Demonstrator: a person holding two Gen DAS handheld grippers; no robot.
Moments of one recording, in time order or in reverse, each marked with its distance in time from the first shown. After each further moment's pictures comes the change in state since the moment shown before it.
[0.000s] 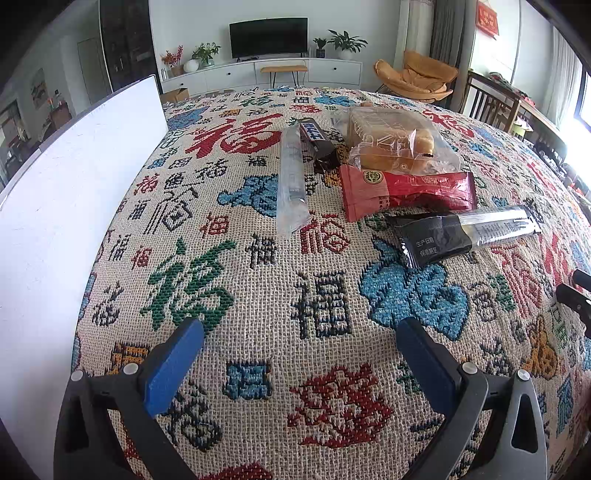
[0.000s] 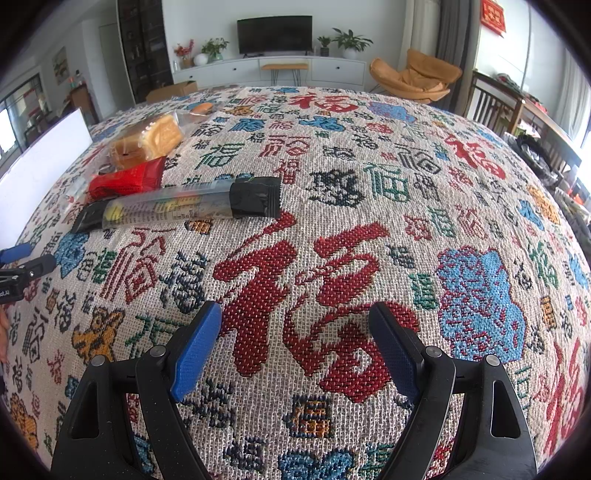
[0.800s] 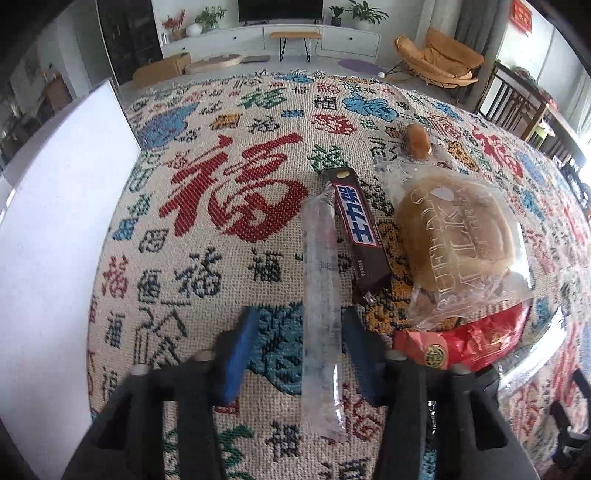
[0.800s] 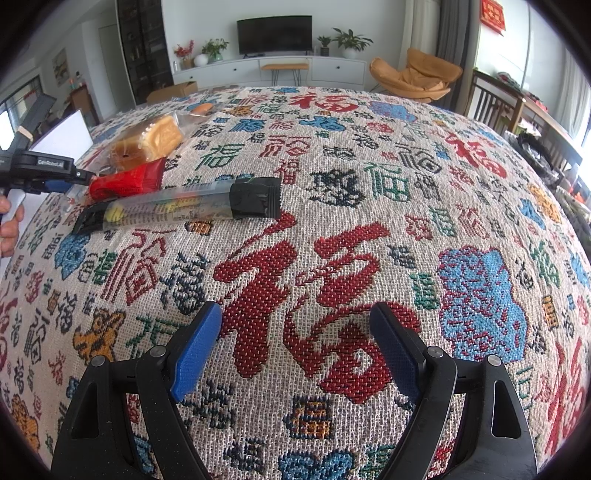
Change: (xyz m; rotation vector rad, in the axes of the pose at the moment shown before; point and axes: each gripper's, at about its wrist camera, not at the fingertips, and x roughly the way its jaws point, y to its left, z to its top) left arm 0.069 0.022 0.123 -0.033 0.158 -0.004; right arm 0.000 0.000 0.001 0.003 0.000 0.005
